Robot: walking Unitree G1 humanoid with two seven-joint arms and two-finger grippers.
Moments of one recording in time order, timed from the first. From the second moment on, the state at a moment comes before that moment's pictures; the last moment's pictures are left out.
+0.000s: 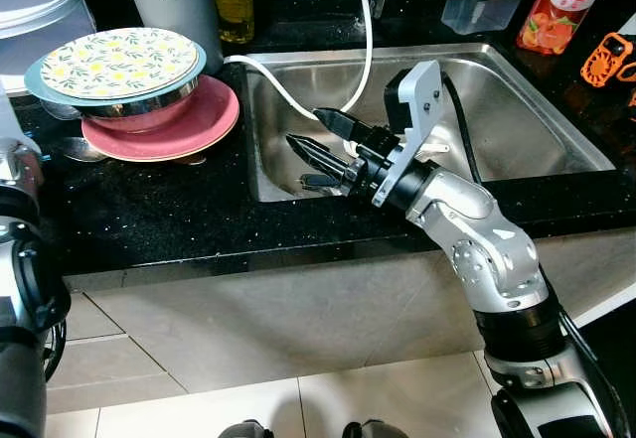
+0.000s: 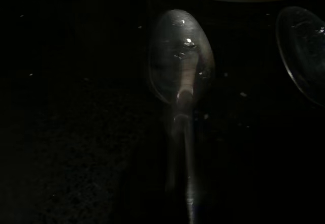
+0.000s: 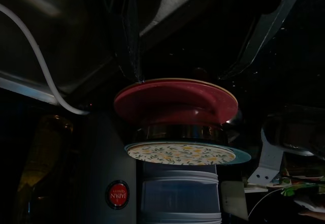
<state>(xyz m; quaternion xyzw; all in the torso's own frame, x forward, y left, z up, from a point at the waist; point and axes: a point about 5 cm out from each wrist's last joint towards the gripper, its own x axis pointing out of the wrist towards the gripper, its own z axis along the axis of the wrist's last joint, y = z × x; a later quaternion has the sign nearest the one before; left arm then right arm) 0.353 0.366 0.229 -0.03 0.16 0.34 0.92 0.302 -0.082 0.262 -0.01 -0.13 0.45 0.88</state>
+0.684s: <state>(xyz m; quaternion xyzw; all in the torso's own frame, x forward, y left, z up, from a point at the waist) 0.344 0.378 0.252 -0.02 0.09 0.43 0.90 0.305 -0.089 0.266 0.00 -0.14 0.44 0.89</state>
